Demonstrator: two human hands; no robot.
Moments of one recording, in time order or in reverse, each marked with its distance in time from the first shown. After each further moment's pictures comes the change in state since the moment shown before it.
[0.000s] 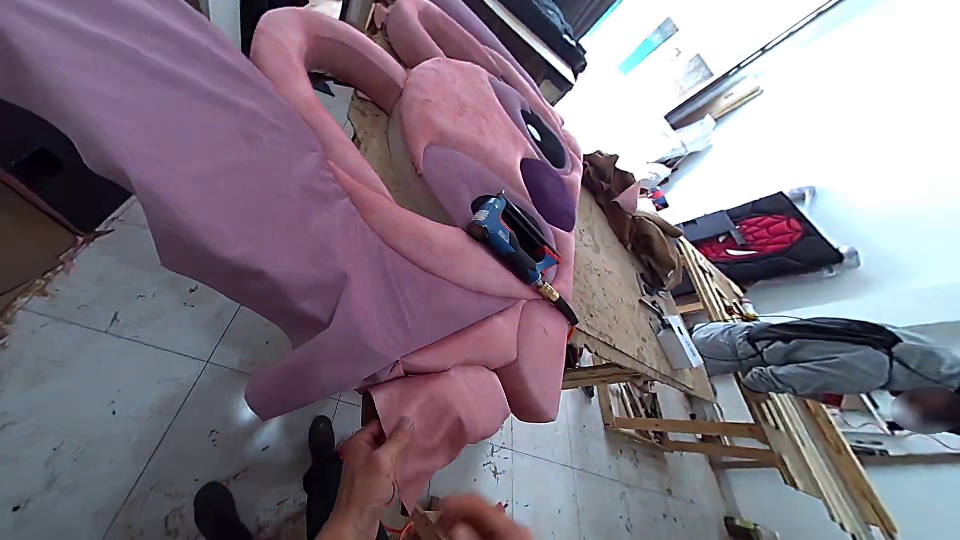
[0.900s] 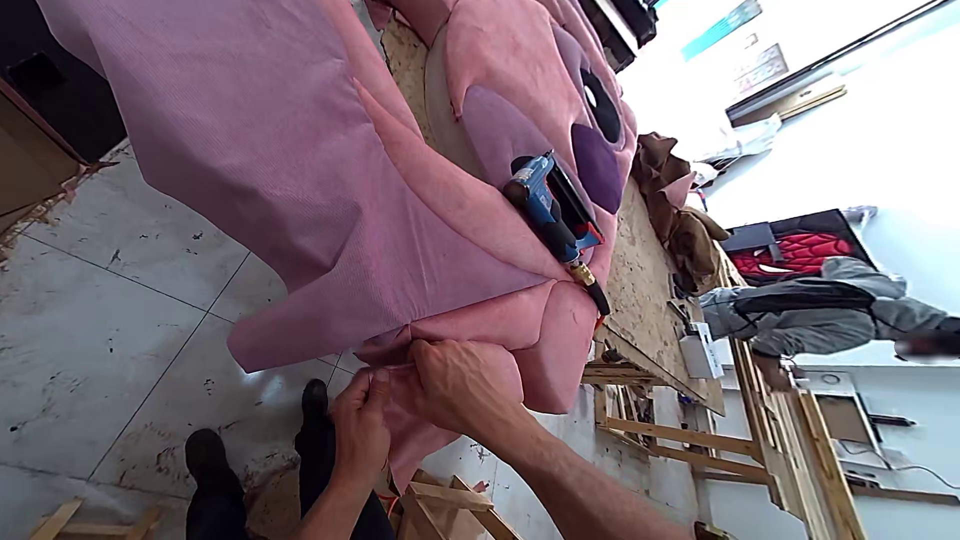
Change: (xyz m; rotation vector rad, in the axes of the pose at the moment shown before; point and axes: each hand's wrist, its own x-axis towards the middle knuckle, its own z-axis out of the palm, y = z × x) left_hand 0.034 -0.047 0.006 0.074 0.313 0.357; right_hand 0.168 -0.035 0.000 -1.302 -0.367 -0.054
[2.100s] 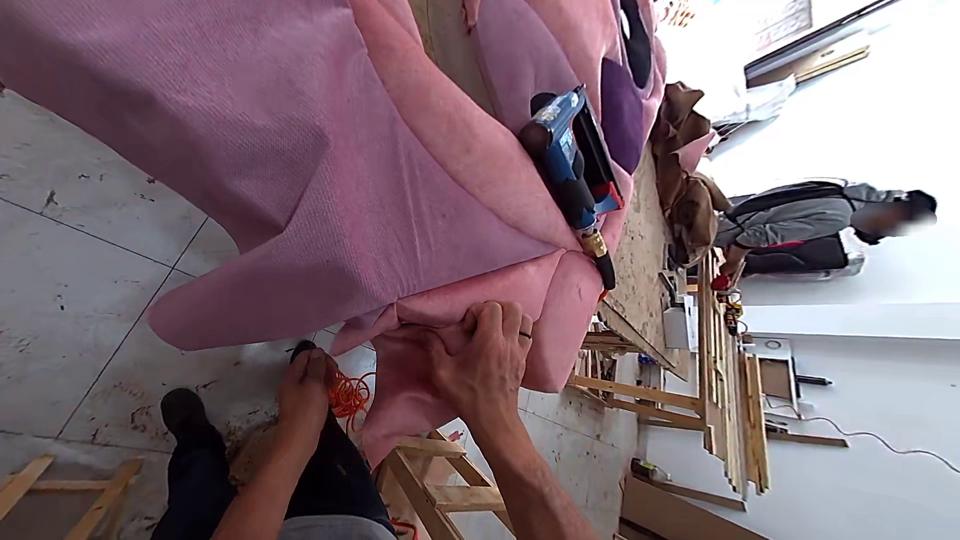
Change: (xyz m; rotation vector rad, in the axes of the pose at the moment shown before) left_hand 0.031 -0.059 -0.038 0.127 -0.014 -0.244; right_hand -0.001 0.043 0.076 0.111 0.827 0.308
